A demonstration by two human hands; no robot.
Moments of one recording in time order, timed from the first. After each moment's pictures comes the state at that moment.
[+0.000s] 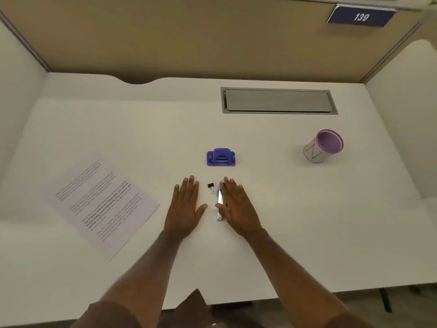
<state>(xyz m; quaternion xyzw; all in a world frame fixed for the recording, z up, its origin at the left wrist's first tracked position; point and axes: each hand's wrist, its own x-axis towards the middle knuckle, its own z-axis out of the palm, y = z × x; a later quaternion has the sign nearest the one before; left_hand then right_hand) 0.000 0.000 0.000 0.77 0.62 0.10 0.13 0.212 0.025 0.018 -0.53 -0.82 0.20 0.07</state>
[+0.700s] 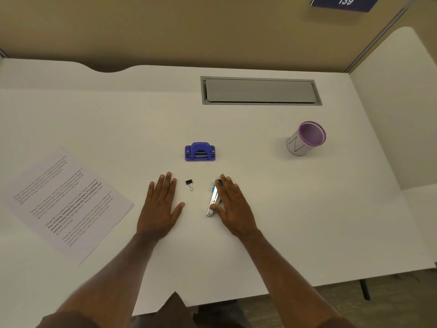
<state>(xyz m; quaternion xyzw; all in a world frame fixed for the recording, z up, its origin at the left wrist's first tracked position) -0.004 0.001 -0.014 0.77 0.63 0.08 0.13 0.263 0.022 -0.002 -0.54 -0.81 0.20 0.11</state>
